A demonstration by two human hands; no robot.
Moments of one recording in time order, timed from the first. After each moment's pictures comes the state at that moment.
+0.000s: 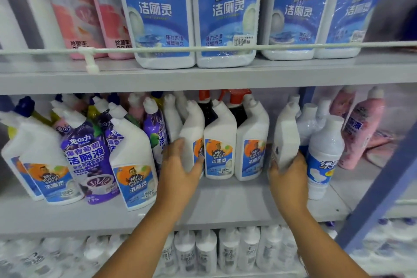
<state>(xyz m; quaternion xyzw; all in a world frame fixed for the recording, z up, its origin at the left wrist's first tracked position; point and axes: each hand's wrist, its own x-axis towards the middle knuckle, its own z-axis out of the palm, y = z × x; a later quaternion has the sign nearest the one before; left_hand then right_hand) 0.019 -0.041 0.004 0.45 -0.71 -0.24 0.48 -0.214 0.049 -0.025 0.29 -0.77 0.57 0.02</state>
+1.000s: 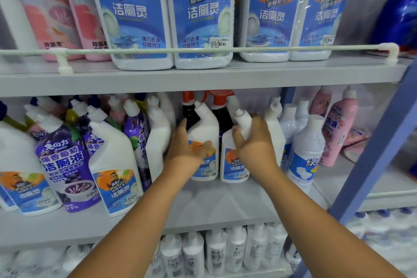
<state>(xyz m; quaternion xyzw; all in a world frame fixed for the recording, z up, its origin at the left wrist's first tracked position) -0.044 -0.070 0.037 0.45 -0.73 -0.32 0.40 -0.202 0.016 0.053 0.45 -0.71 0.54 0.01</state>
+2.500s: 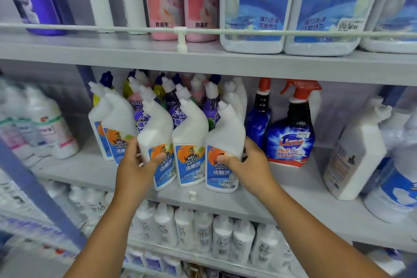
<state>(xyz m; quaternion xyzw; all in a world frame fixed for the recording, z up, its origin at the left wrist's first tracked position) 0.203 -0.053 0.000 0.56 -0.55 -0.32 0.53 -0.059 -0.022 0.008 0.55 -0.59 0.51 -0.30</state>
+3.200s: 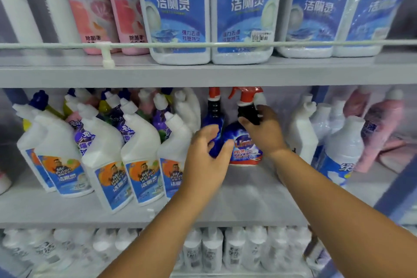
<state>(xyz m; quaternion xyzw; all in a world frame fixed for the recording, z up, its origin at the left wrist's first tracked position) -0.008 -0.017 0.042 0.37 -0.68 -0.40 0.48 -0.205 -0.046 0.057 0.46 -0.69 0.55 -0.10</state>
